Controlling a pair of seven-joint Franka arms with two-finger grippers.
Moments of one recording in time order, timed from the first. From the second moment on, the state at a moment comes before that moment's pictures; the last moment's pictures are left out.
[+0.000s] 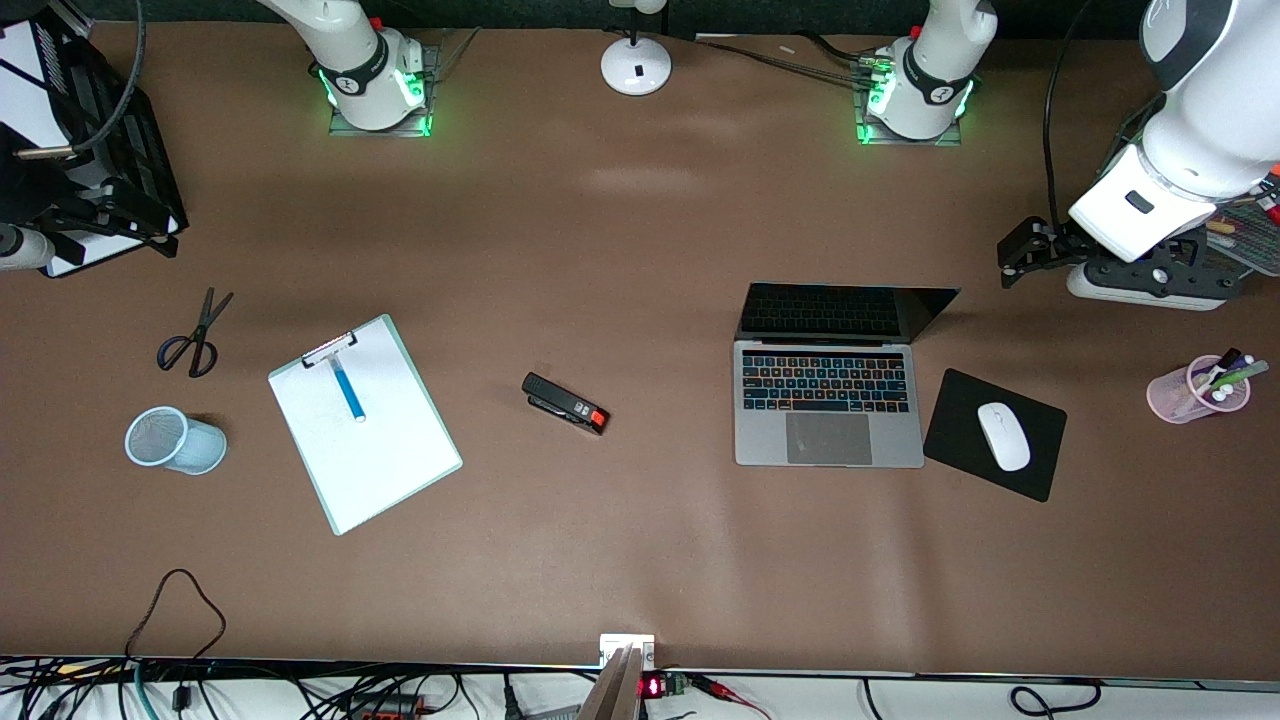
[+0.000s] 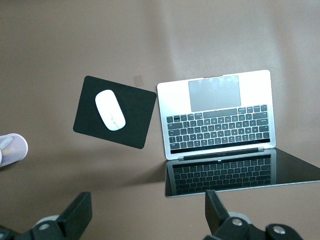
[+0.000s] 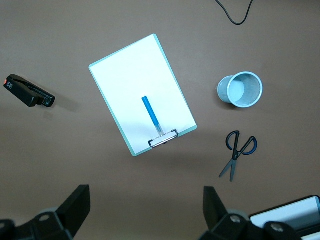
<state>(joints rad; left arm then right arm) -0.01 -0.03 -0.11 -1.78 0.03 1.80 -0.02 0.20 0.04 -0.18 -1.52 0.00 1.58 -0.08</state>
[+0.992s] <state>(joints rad) -0.01 -0.03 -0.11 -1.78 0.03 1.80 -0.02 0.20 0.10 -0.19 -1.53 0.05 1.63 -0.08</state>
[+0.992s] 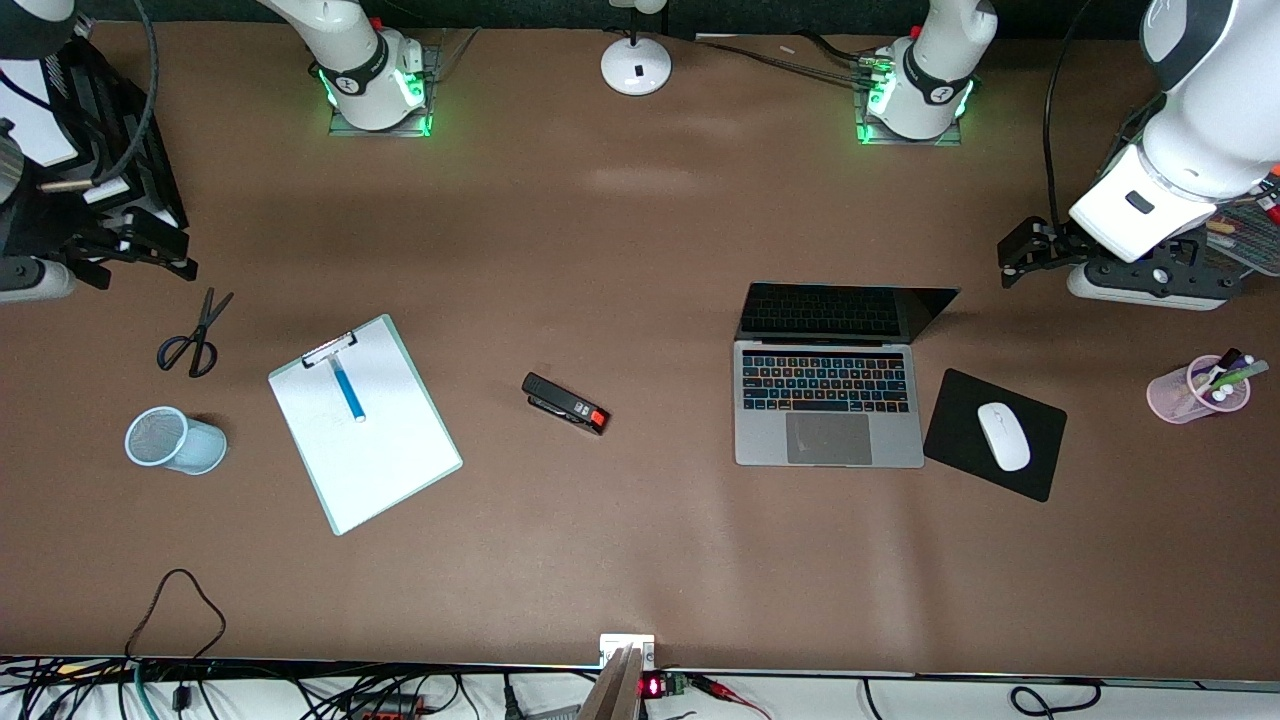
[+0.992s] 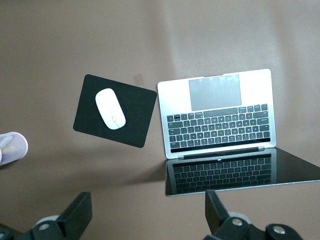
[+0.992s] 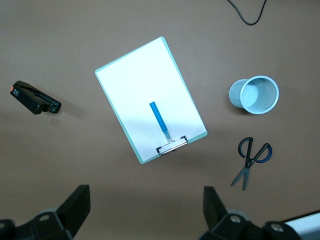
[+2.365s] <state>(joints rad) -0.01 0.05 -0.11 -1.66 0.03 1.64 -0.01 0.24 0.46 -0.18 -1.55 0.05 1.88 -0.40</state>
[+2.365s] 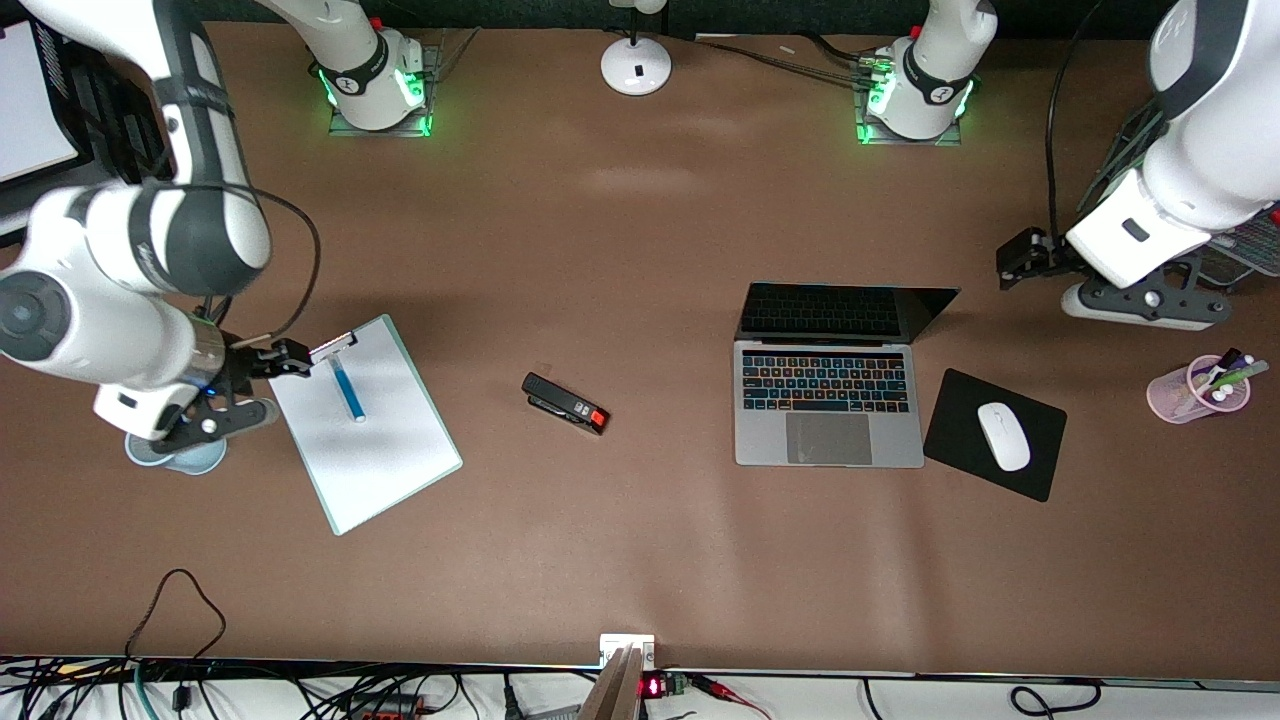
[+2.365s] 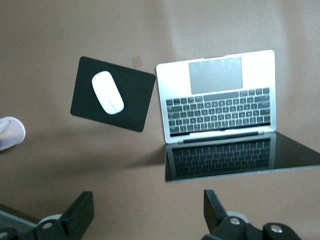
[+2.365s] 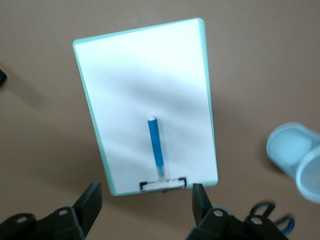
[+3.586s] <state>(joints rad) -0.02 0.03 -0.20 -1.77 -0.18 1.50 -0.18 0.24 0.57 -0.14 -1.80 0.05 2.34 -0.57</state>
